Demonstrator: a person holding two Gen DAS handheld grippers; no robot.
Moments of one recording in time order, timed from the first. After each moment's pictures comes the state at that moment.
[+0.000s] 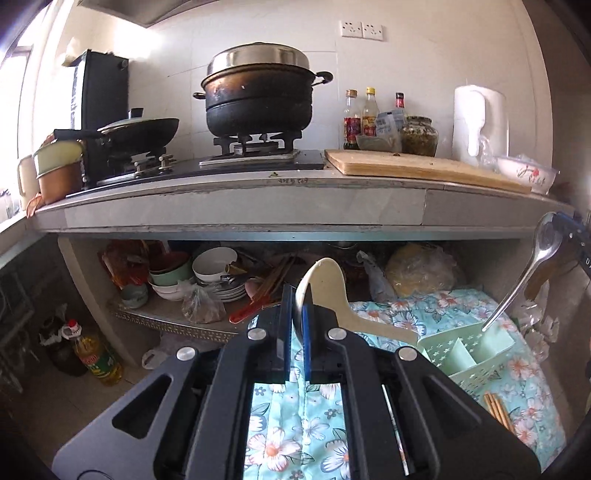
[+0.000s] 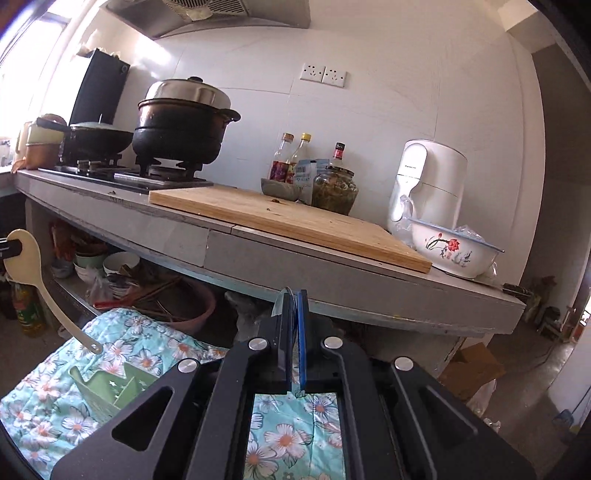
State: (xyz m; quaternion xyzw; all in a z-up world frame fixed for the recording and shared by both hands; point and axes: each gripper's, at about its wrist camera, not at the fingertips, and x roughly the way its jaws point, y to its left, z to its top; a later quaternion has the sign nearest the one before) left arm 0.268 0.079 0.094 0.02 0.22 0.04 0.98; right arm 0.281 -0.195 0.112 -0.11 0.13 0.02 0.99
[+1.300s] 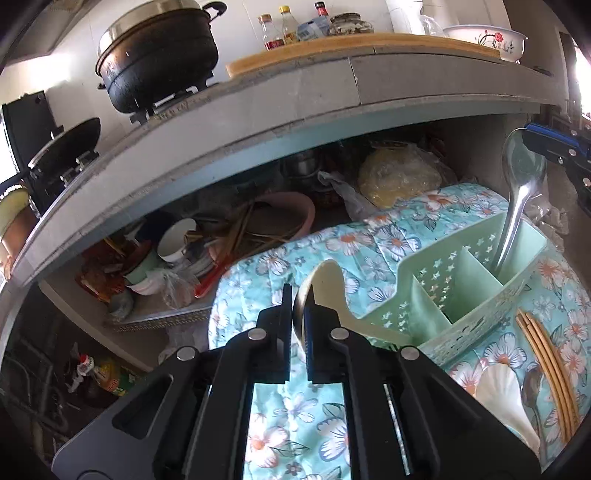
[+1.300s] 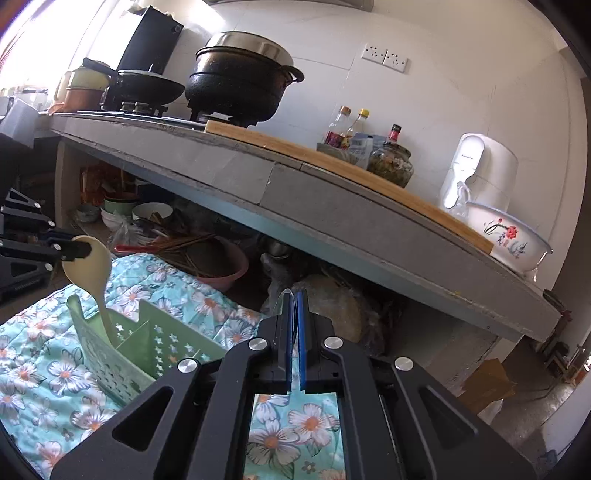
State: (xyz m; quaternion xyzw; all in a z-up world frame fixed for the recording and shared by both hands) left arm 0.317 0.019 0.022 0.14 0.33 -0.02 0.93; right arm 0.290 -0.156 0.038 -0.17 0.17 0.09 0.97
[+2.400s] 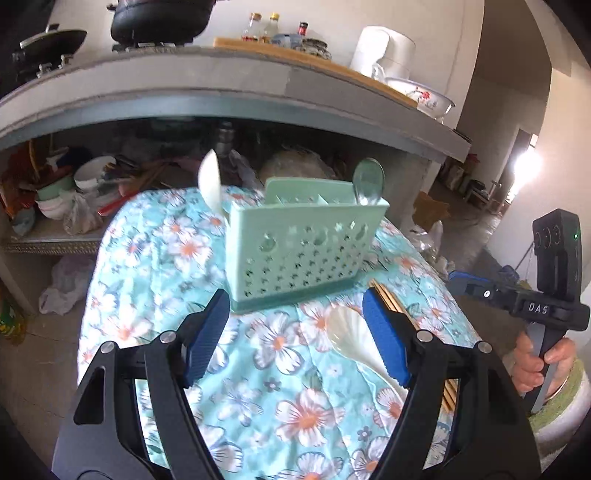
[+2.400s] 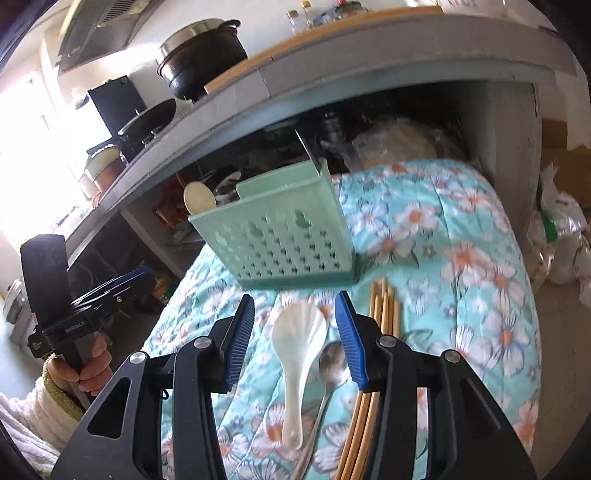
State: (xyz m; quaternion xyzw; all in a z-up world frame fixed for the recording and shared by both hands) left arm 0.197 0.026 -0.017 -0.06 0.34 -0.21 0.92; right arm 0.181 -0.233 -0.041 0.16 0.37 0.21 0.89
